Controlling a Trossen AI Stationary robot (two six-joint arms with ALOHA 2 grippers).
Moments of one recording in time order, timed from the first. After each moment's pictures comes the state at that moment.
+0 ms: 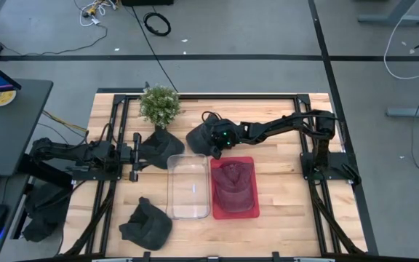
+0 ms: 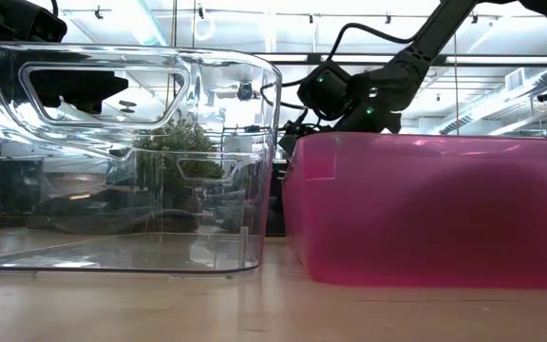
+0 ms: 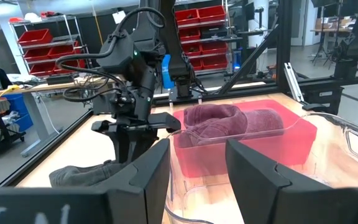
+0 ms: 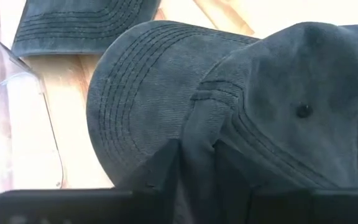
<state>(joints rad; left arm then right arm) -0.15 0.04 0.01 0.06 -0.18 0.12 -0.22 1.91 1.02 0.12 0.01 0.28</state>
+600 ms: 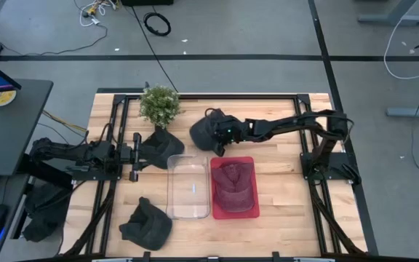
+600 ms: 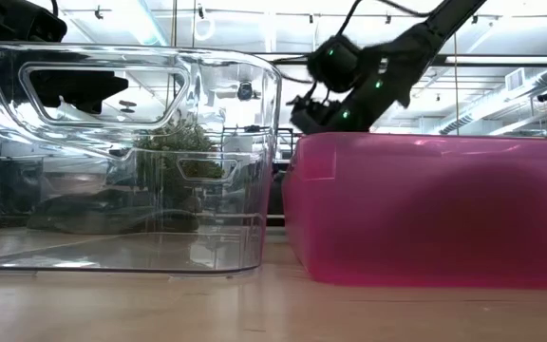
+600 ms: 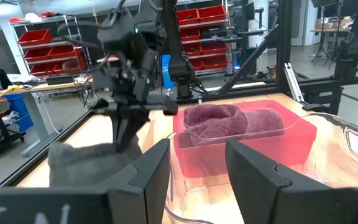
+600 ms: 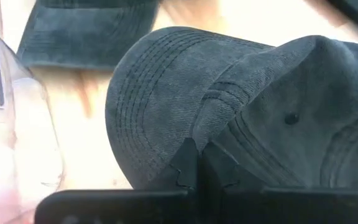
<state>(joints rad) -0.15 0.04 0.01 0.06 -0.18 0.12 -0.21 1.78 1.01 0.01 0.09 0.19</state>
